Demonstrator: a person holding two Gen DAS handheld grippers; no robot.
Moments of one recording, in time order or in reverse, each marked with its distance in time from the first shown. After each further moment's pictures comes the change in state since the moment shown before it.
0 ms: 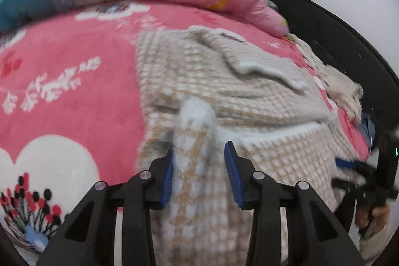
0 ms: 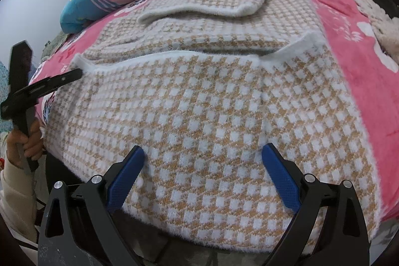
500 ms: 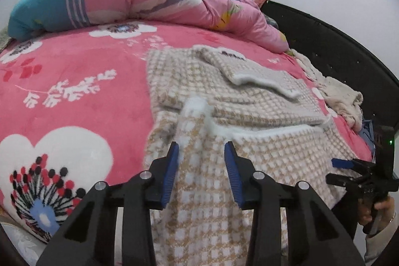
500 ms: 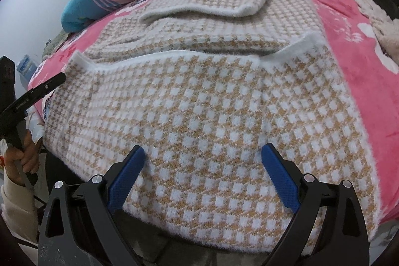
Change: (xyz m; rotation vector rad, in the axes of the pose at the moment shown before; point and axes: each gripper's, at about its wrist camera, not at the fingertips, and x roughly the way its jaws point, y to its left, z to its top) left arm -0.026 -0.003 -0.021 -0.033 -0.105 0.050; right arm 0.001 -0.001 0.000 0.000 -0.001 -0.004
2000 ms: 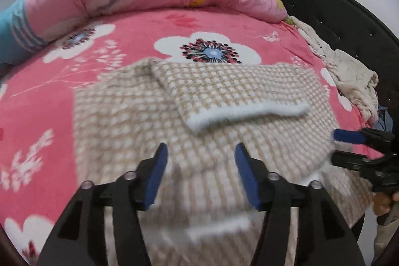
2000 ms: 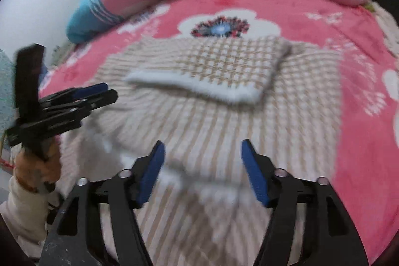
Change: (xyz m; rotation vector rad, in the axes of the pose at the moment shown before) left arm 0.090 -0.089 0.094 0.151 0.165 0.053; right arm -0.019 -0.032 0.099 -0.053 -0.028 0.098
